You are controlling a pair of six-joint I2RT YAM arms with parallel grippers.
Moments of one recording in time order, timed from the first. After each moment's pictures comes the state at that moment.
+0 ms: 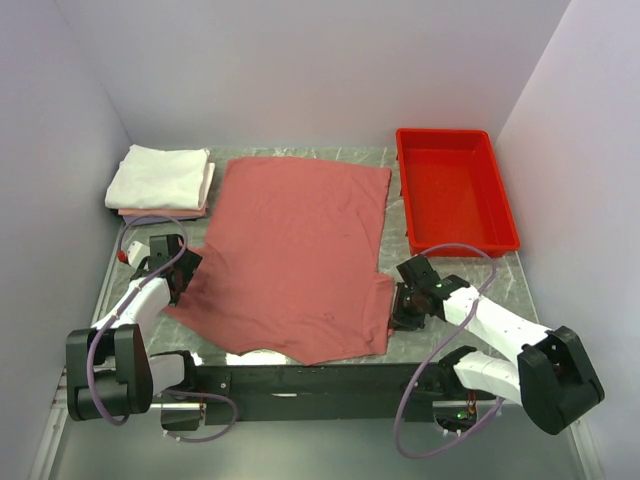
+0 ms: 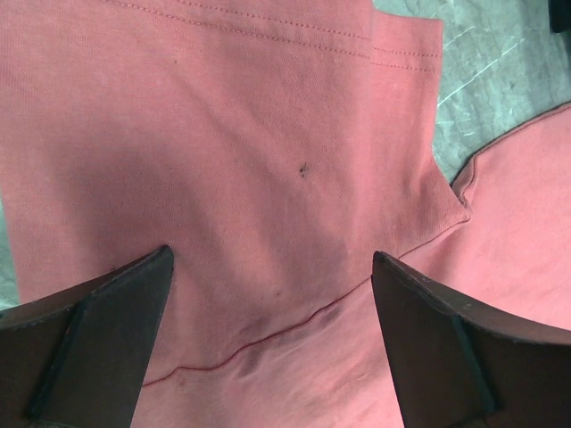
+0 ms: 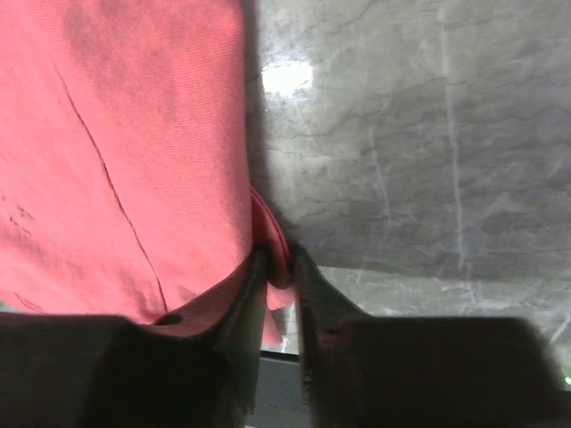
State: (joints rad) left arm 0.11 1.19 0.51 -0.27 -0.29 -0.99; right arm 0.48 1.10 0.48 -0.62 -0.08 0.78
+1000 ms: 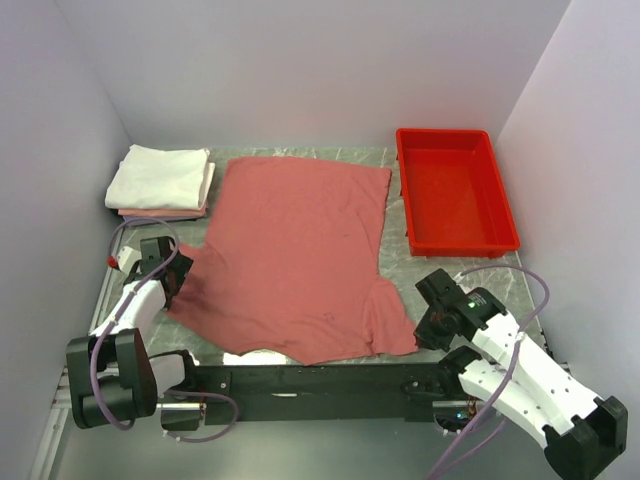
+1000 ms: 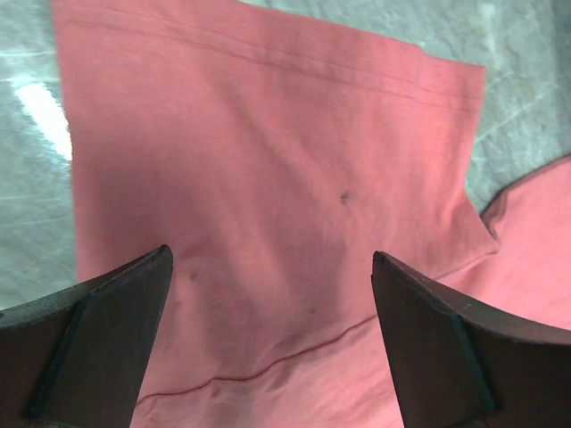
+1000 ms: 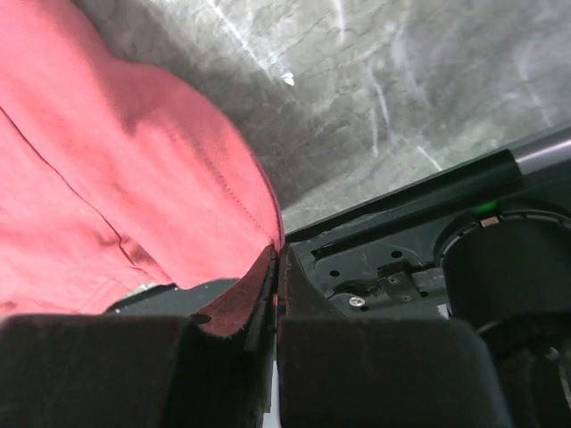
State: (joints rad) left arm 0.18 1.15 0.50 -0.31 -0.30 -0.96; right arm 0.53 0.75 0.57 -1.19 0.08 1.12
